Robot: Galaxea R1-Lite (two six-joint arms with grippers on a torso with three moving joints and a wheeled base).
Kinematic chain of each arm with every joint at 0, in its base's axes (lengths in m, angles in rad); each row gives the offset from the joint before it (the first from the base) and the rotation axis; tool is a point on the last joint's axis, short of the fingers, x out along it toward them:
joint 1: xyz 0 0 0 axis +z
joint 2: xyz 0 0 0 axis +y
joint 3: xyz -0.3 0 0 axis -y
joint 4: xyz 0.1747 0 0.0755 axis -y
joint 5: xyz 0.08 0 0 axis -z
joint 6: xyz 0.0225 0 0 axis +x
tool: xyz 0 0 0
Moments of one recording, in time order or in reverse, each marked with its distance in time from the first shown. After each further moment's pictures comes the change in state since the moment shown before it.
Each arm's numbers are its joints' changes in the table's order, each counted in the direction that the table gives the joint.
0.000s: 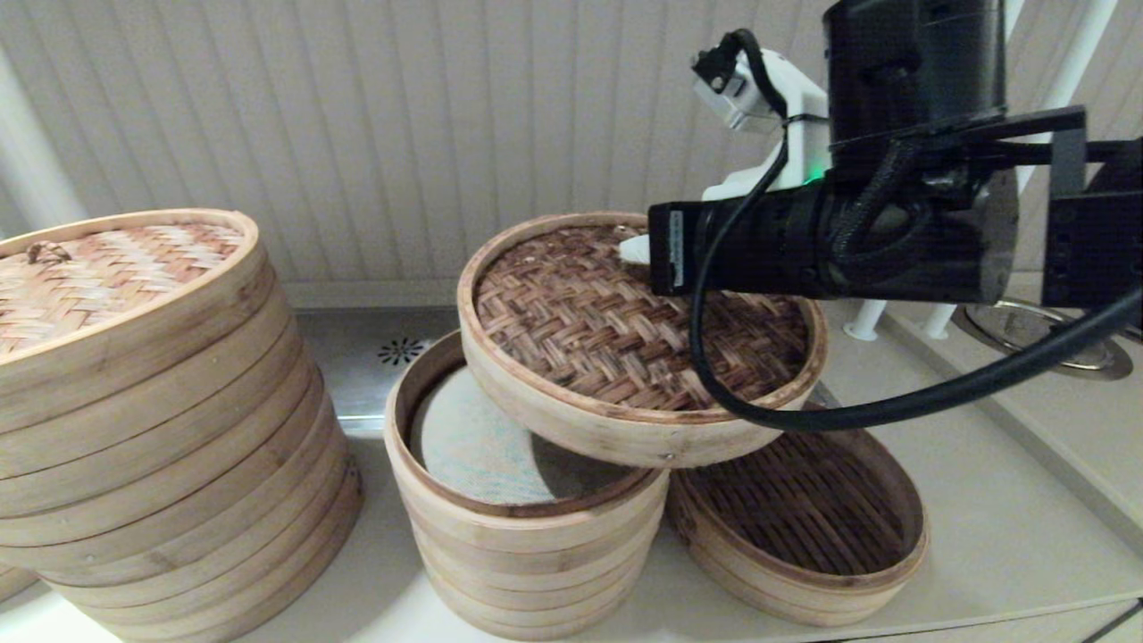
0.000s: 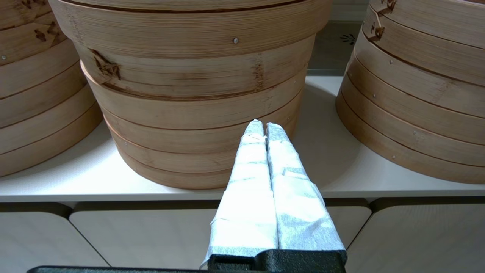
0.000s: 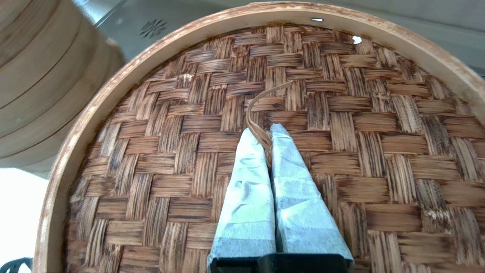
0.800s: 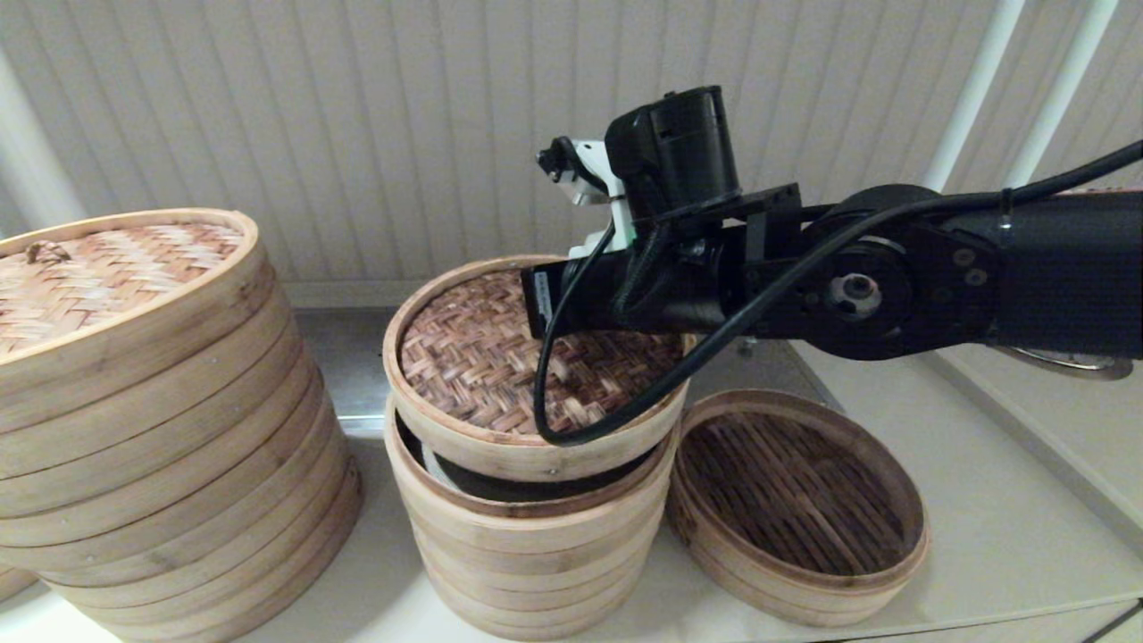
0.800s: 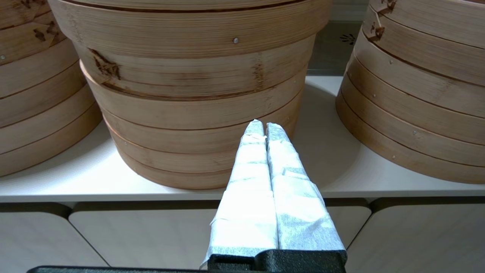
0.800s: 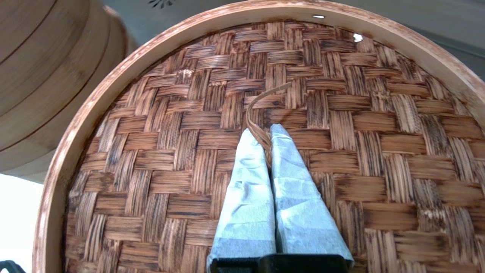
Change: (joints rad) left arm 0.000 0.000 0.000 0.000 0.000 0.000; right arm 0.067 0.267 0.202 -0.004 -0.001 -0.017
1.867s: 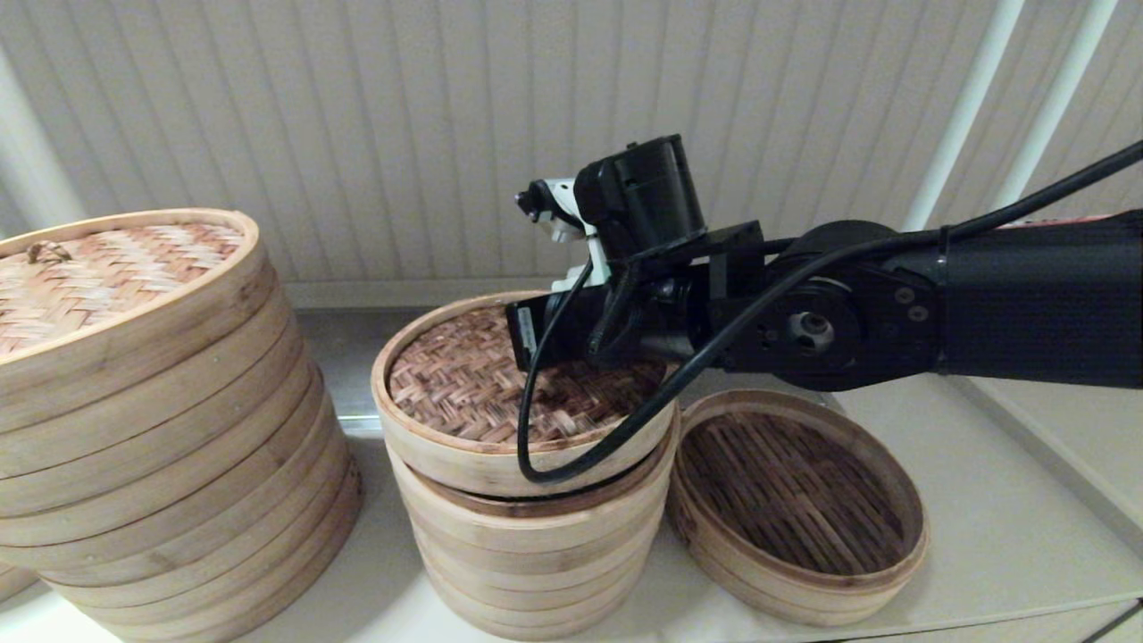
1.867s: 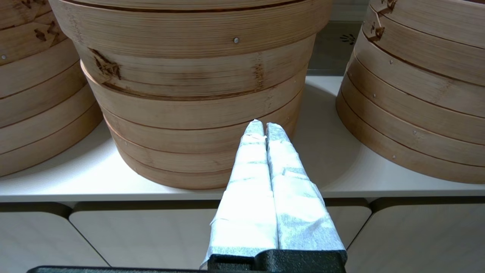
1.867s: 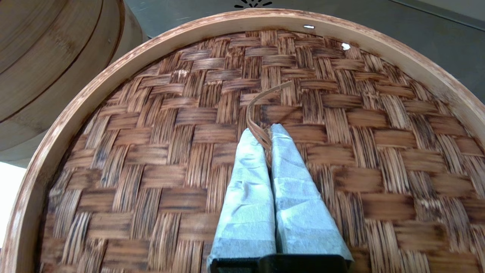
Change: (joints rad) left arm 0.000 0.000 0.000 0.000 0.000 0.000; right arm 0.020 0.026 -0.040 0.007 0.001 0.006
